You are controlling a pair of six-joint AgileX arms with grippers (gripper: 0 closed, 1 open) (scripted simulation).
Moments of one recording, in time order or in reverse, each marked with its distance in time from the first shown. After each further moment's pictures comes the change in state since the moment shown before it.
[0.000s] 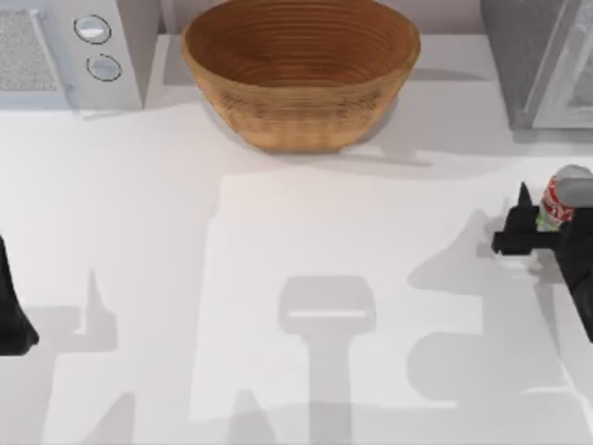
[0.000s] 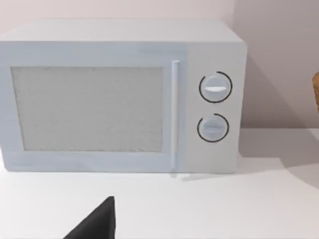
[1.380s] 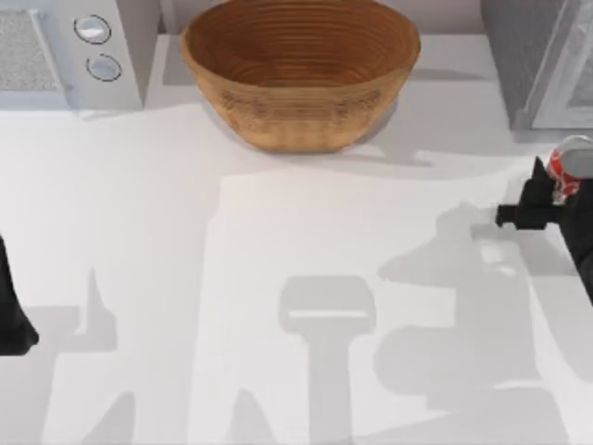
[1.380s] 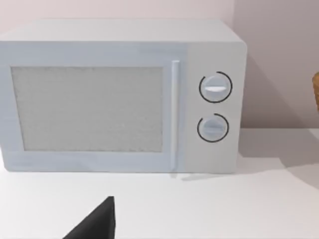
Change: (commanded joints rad) left arm 0.000 0.000 0.000 0.000 0.000 0.000; right arm 0.002 -0.156 0.023 -0.159 -0.003 0.001
